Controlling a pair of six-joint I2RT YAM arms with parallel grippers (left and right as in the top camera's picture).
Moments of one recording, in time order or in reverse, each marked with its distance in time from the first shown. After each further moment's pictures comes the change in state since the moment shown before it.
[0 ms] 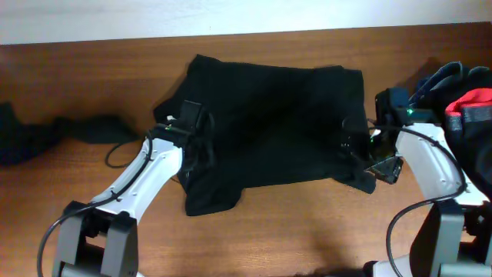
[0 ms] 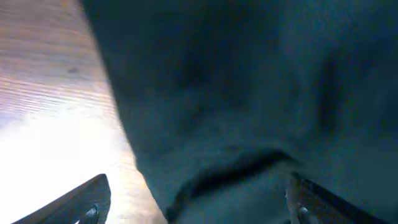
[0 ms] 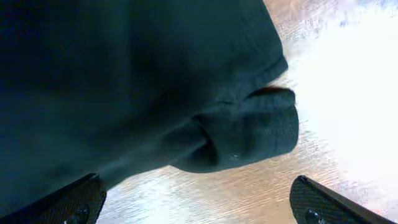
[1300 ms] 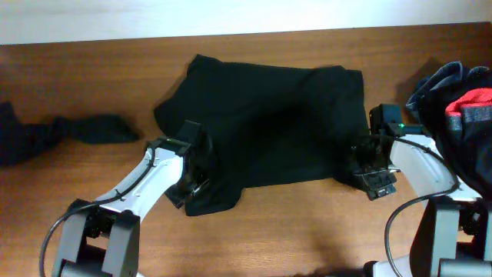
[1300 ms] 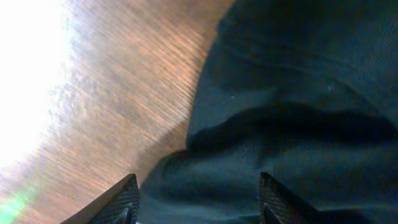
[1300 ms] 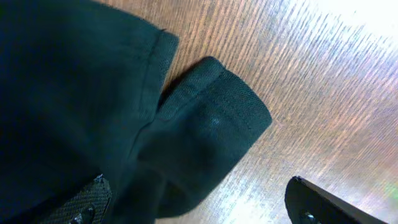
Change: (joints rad) left arm 0.000 -0.004 -0.120 -0.107 0.112 -0.523; right arm 0.000 0.000 -0.146 0.116 0.073 0.671
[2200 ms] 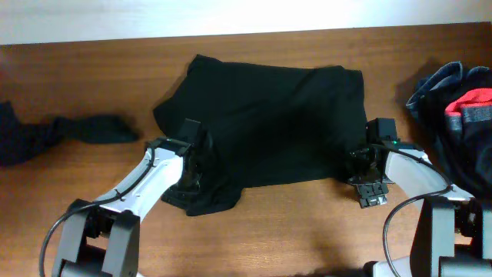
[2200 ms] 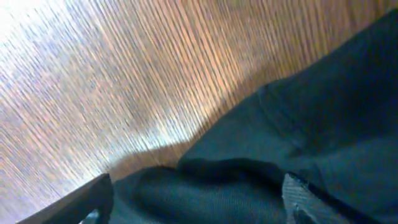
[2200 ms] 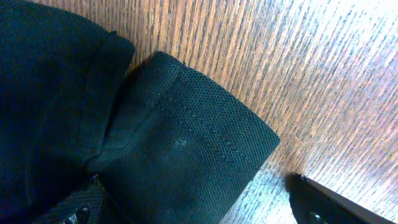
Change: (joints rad) left arm 0.000 0.000 0.000 0.045 -0.073 -0.491; right arm 0.000 -0.010 -0.166 0.221 -0.020 0.121
